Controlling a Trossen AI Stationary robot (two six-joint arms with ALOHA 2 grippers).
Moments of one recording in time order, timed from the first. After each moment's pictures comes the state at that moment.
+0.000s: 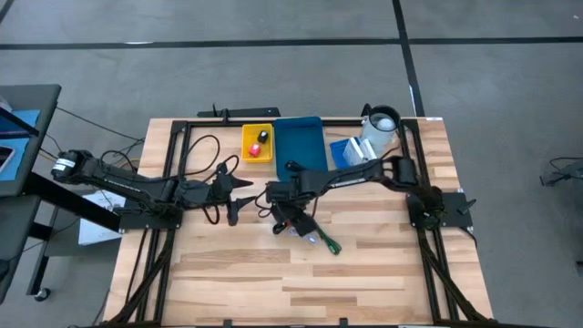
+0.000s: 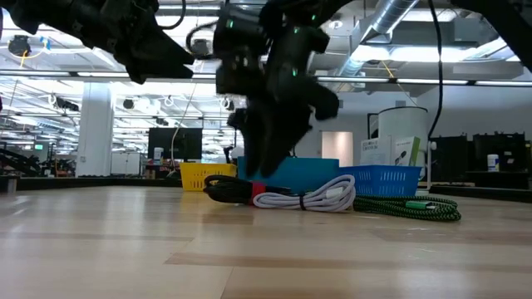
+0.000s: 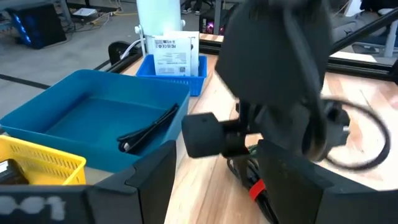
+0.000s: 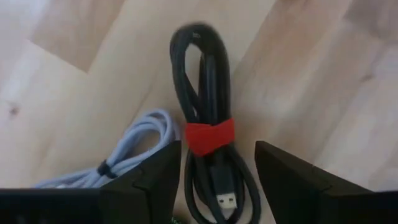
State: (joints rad) left arm -0.18 0.93 0.44 0.19 -0.45 -0.19; right arm 0.02 2.20 1.73 -0.83 -0.18 -0.53
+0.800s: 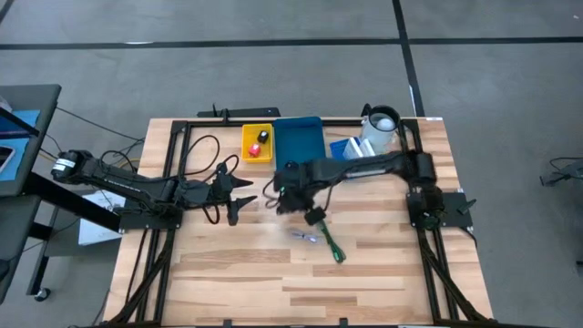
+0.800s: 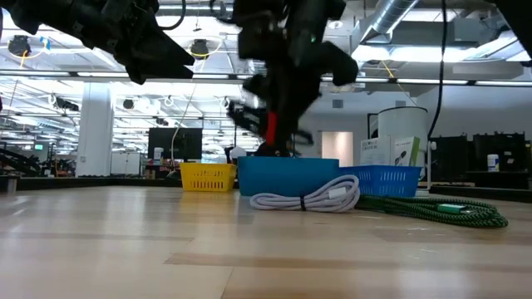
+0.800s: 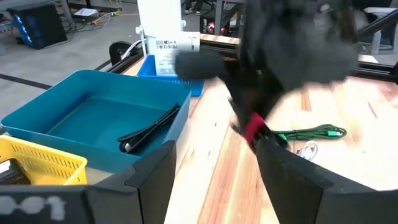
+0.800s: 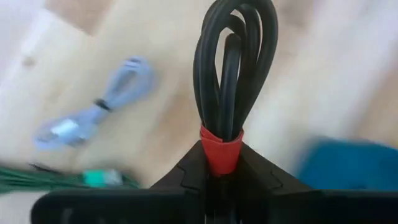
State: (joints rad) left arm -0.18 0.93 0.44 0.19 -0.46 -0.19; right arm 0.01 2.06 1.73 -0.97 -0.08 -0.61
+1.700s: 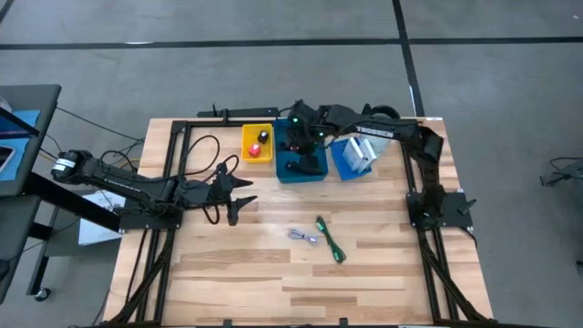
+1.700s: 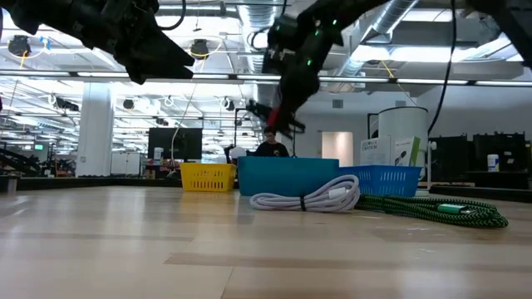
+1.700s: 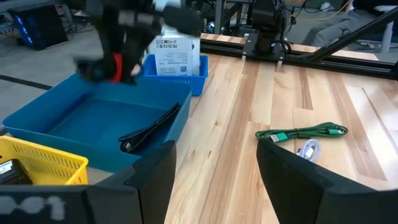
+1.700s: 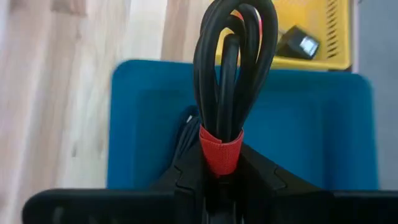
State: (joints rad) left arm -0.18 0.93 0.44 0.19 -0.46 -0.18; right arm -0.39 1.98 1.73 -0.84 -0.11 -0.54
